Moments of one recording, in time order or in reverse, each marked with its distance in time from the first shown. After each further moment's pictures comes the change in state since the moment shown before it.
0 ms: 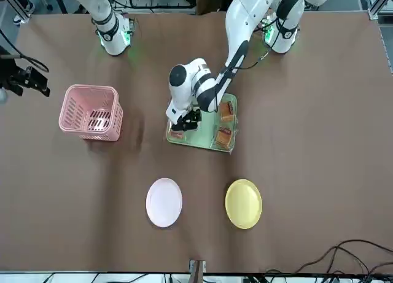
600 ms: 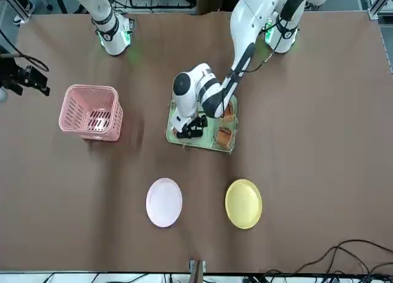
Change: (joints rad) left arm 0.053 -0.037 0.009 0.031 0.000 -0.172 0.094; right arm -0.001 0.000 0.000 0.004 0.000 -0.024 -0.001
